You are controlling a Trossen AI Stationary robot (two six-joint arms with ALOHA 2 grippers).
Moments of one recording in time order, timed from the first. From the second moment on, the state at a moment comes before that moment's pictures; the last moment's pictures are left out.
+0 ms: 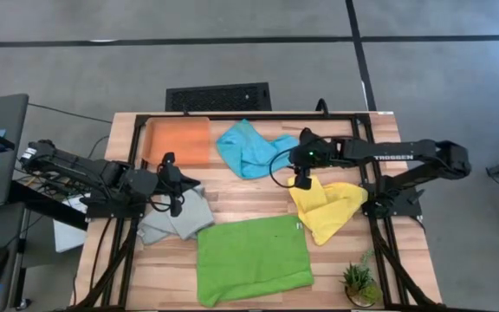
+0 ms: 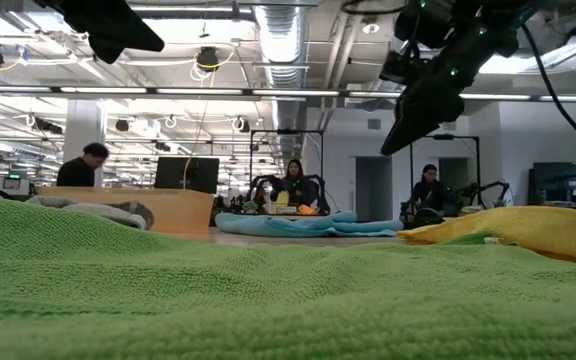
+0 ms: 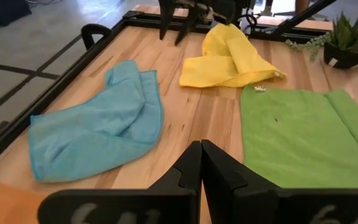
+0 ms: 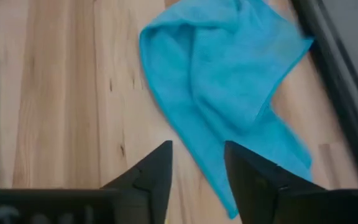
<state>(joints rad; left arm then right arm) -0.29 0.77 0.67 -0.39 -0.48 -0.27 -0.23 1.29 0.79 -0.36 0.08 -0.23</state>
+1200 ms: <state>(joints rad) -0.25 0.87 0.67 -0.47 -0.68 -0.23 -0.38 1.74 0.90 -0.37 0.08 -0.27</state>
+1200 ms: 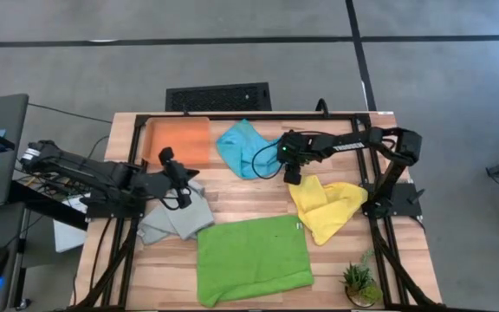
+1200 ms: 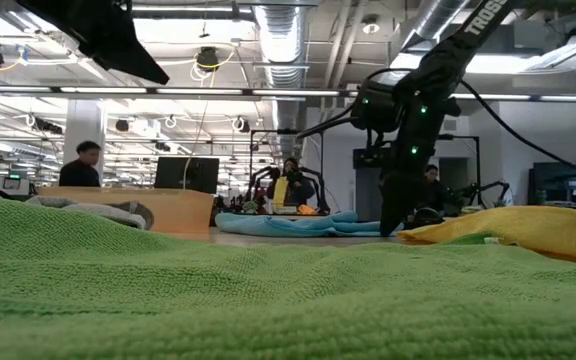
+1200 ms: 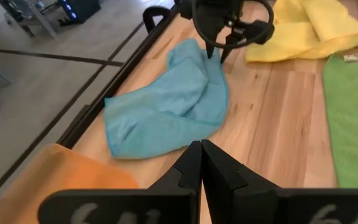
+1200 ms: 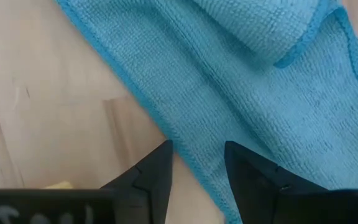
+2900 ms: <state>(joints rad) -0.25 0.89 0.67 -0.45 -0.66 -0.23 -0.40 1.76 0.90 -0.36 0.16 -0.37</state>
